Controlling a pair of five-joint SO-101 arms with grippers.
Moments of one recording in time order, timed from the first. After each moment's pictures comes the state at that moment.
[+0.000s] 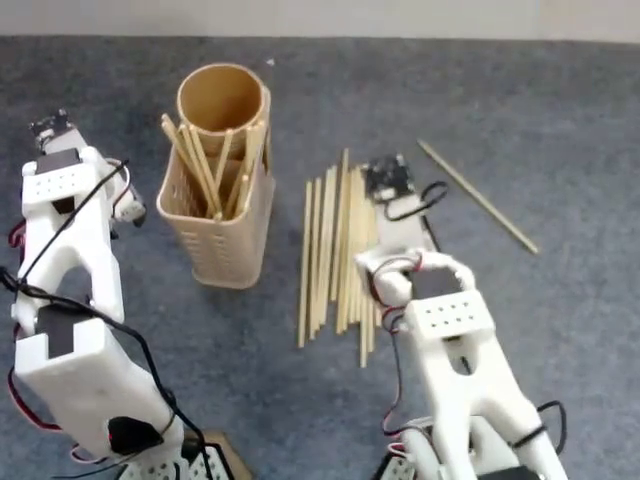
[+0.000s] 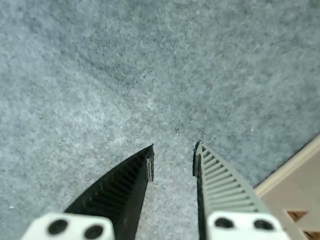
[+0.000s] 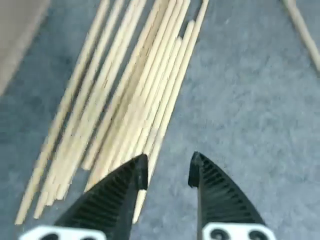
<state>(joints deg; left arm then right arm) -24.7 15.4 3.8 67.3 23.1 -18.4 -32.3 53.7 38.2 6.3</state>
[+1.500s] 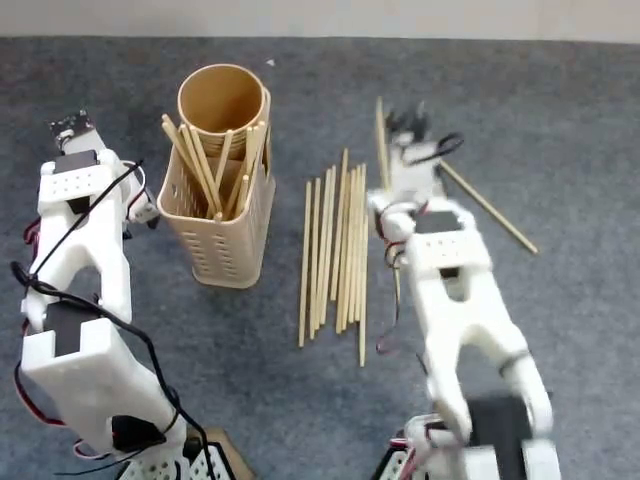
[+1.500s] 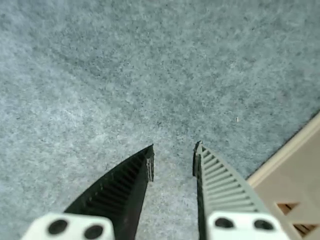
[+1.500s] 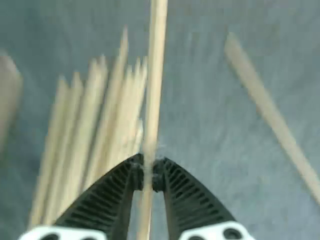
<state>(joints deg) -21.8 15.4 5.8 65.7 23.1 -13.4 -15.7 31.9 31.7 3.5</state>
